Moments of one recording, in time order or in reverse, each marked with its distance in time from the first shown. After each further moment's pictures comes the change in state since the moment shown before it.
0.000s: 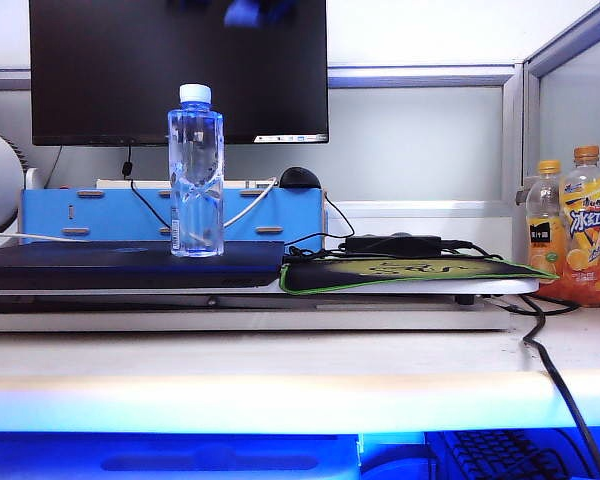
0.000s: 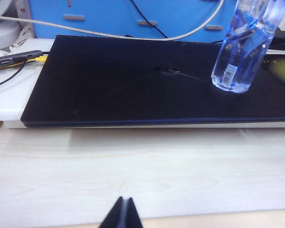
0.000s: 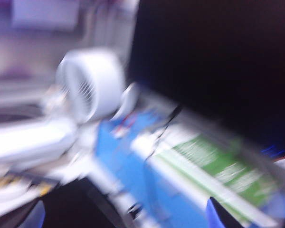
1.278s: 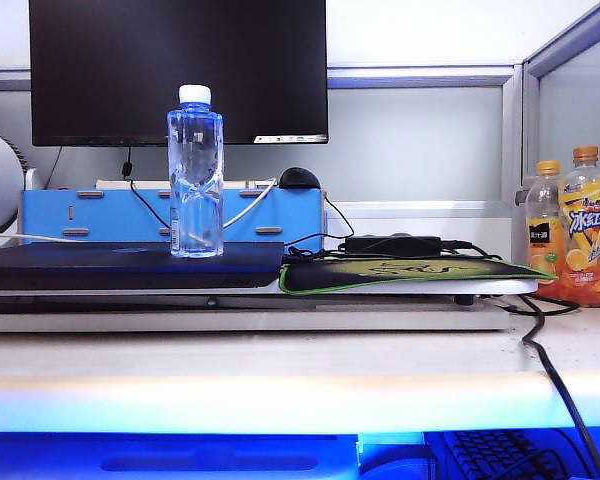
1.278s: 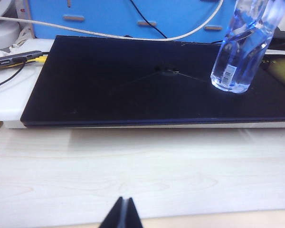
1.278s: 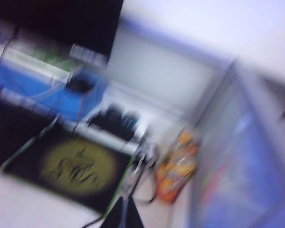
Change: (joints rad) left arm 0.000 0.000 0.000 0.000 0.000 0.000; right arm -0.001 -1.279 -0.241 -1.194 0.574 -0.090
